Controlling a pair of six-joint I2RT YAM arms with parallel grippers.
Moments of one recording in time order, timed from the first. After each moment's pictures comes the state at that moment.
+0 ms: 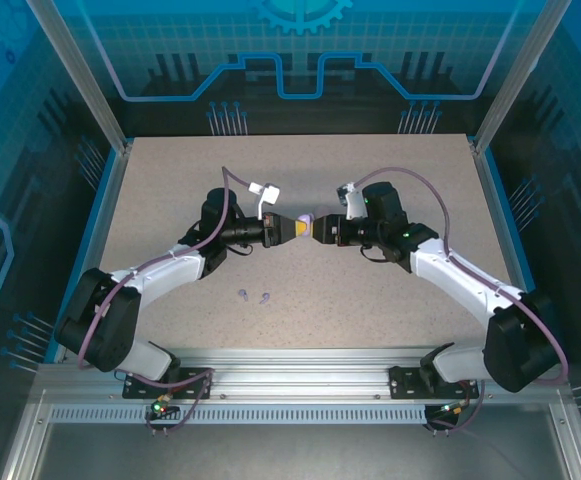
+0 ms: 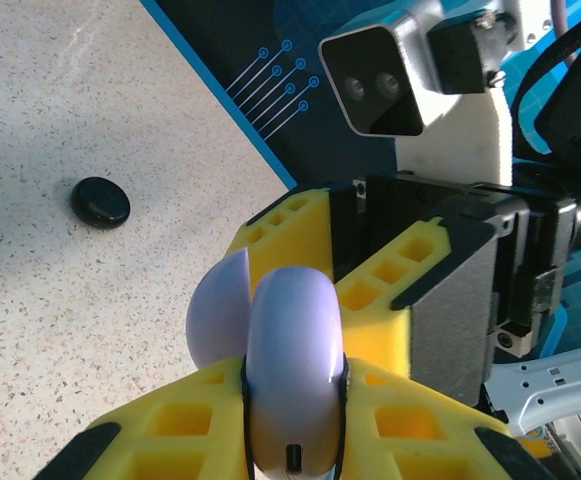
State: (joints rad) left arm -0.43 1.47 0.80 0.43 0.83 -0.64; right arm 0.48 1.35 0.94 -0.22 -0.46 0.52
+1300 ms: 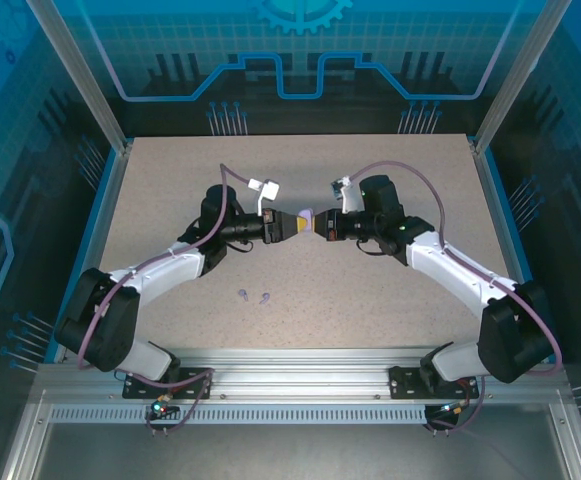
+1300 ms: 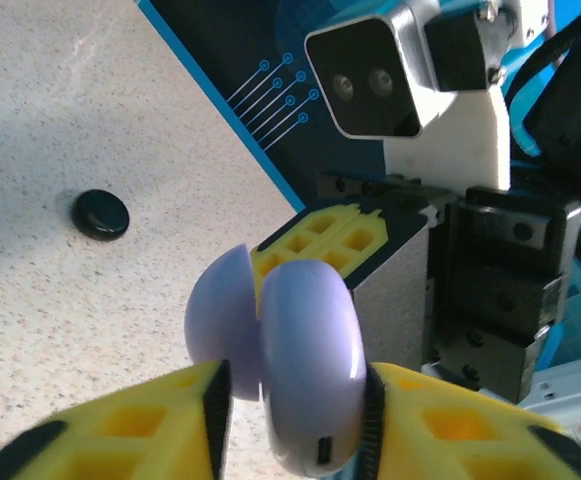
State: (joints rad) left arm -0.43 1.47 0.83 0.41 0.81 -0.65; right arm 0.48 1.40 1.00 -0.20 -0.52 0.52
